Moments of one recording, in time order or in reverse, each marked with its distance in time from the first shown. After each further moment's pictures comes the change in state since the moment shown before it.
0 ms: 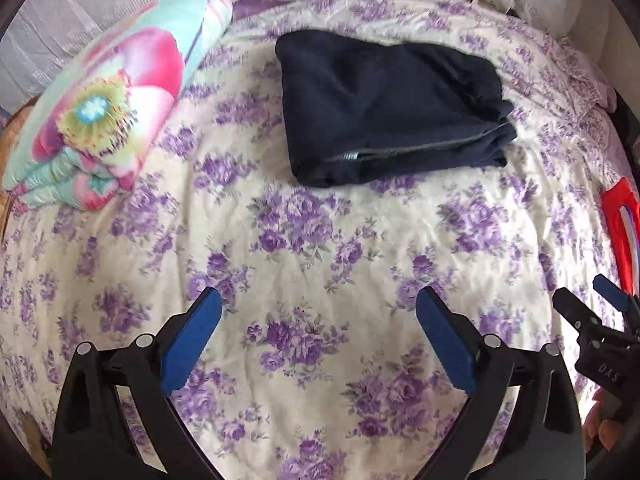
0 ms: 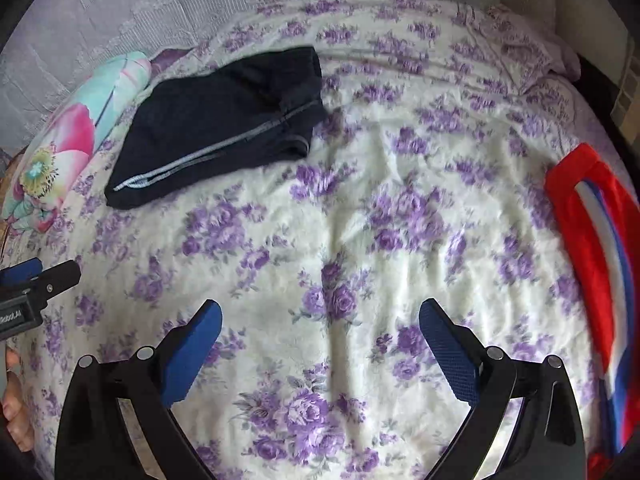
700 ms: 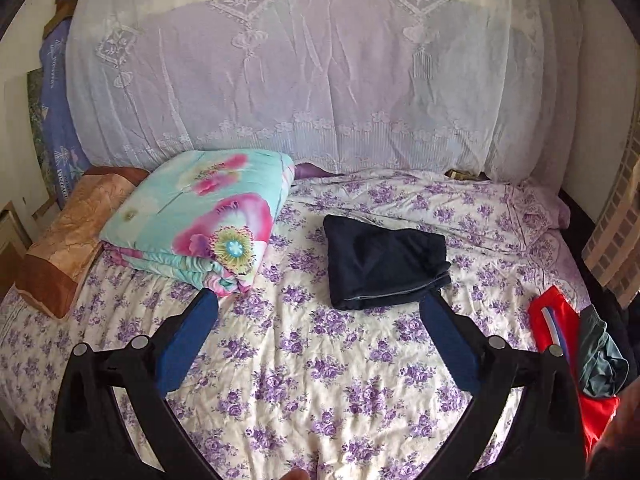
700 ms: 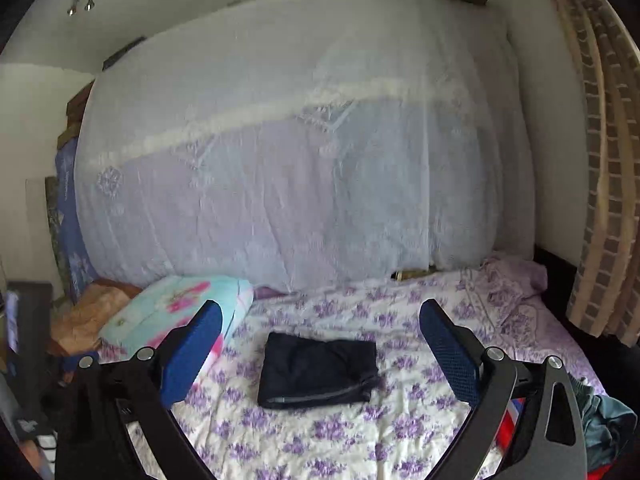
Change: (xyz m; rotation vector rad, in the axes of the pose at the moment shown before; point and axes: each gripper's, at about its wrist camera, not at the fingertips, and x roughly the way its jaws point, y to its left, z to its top) left arm -0.263 0.028 0.000 -0.150 -0.420 0.061; right arm -0.305 0.037 0.037 -0.085 -0.659 0.146
